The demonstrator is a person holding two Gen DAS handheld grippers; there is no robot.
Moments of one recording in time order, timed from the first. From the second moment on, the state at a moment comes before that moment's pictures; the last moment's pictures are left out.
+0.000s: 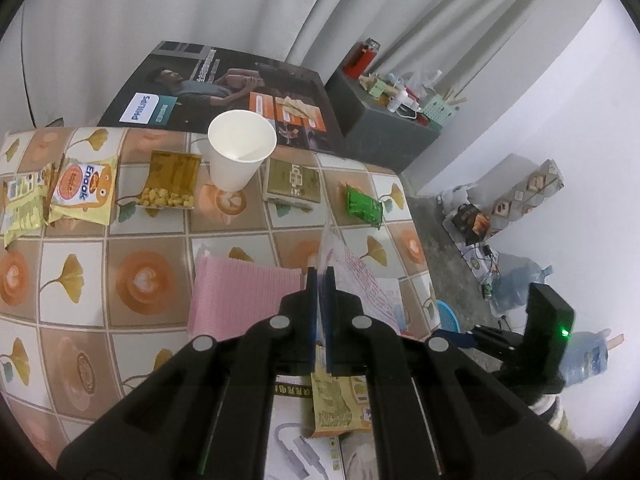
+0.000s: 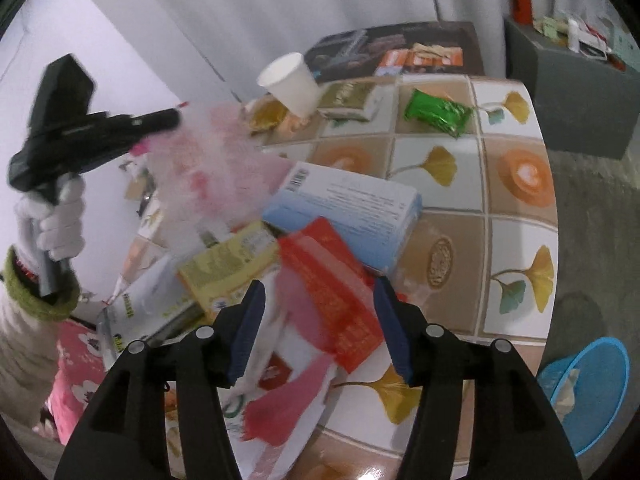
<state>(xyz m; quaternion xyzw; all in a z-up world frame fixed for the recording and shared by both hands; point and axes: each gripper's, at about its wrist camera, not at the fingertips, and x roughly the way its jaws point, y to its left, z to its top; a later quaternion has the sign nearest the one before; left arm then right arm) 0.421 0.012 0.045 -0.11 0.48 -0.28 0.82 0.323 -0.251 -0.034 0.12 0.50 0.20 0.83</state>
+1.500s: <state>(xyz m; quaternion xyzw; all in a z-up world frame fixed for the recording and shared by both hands) 0.360 -0.063 0.125 -0.05 0.39 -0.34 0.85 0.198 -0.399 -0.017 0.38 0.34 0.05 0.86</state>
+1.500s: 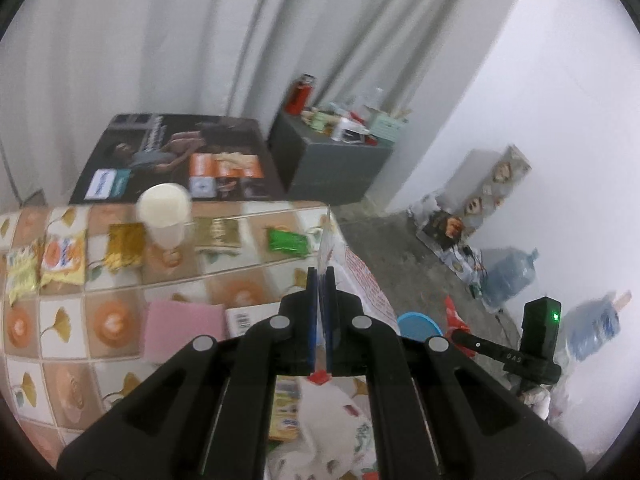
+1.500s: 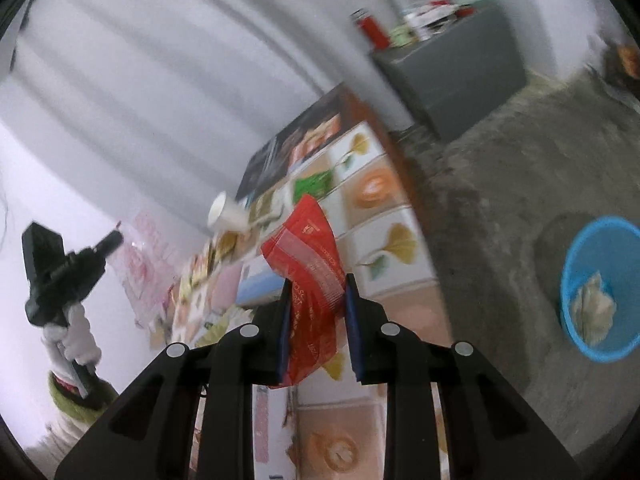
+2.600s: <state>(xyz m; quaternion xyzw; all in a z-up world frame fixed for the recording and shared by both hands) 0.231 -0.386 0.047 0.13 0.43 -0.46 0.77 0.006 -0.551 -0.089 0.53 0.26 -0.09 0.80</state>
